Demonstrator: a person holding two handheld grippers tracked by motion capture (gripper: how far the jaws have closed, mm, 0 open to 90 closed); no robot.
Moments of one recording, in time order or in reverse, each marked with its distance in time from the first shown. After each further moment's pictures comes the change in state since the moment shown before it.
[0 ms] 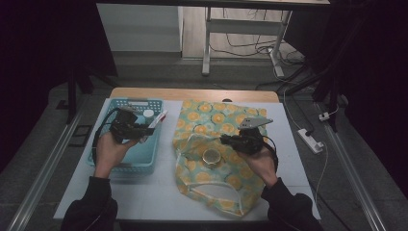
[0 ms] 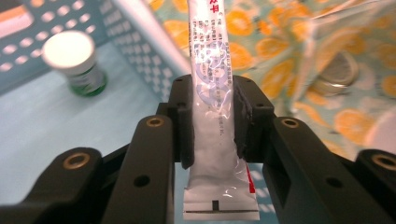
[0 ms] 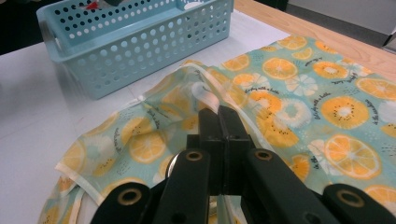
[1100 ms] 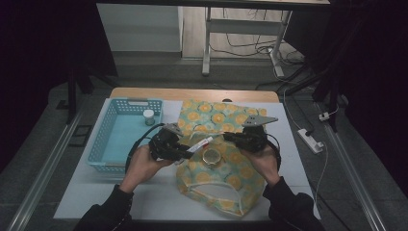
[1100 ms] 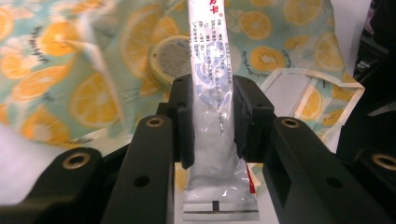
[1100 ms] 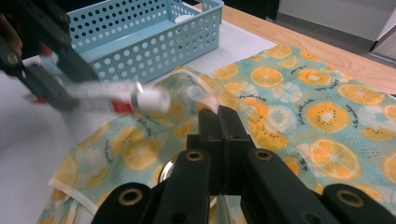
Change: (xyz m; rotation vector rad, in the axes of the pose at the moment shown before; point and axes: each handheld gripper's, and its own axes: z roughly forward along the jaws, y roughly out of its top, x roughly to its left) left arm -0.105 0.022 0.056 0.106 -0.254 0.245; right arm -0.005 0.003 -0.009 -0.037 -0.027 0.017
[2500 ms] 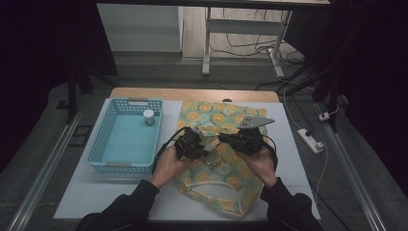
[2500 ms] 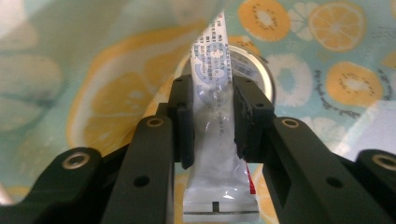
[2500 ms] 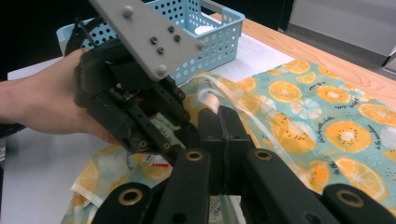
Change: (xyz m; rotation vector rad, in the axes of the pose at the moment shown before) left arm 0.023 0.019 0.084 0.036 0.136 -0.061; right arm 0.018 0.008 0.002 -0.024 0.037 -0.040
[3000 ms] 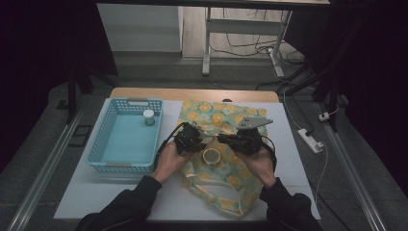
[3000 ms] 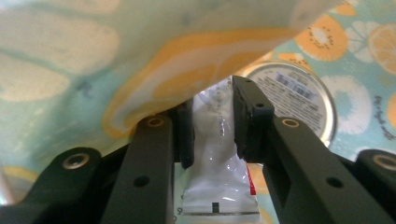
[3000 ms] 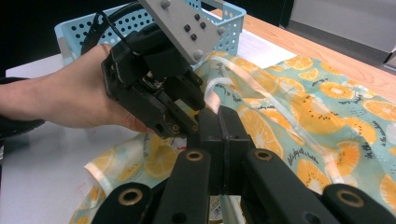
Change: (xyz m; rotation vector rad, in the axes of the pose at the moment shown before) left arm 0.016 0.005 0.011 -0.017 0.091 -0.051; right arm 0.000 -0.002 0.004 0.011 0.002 0.004
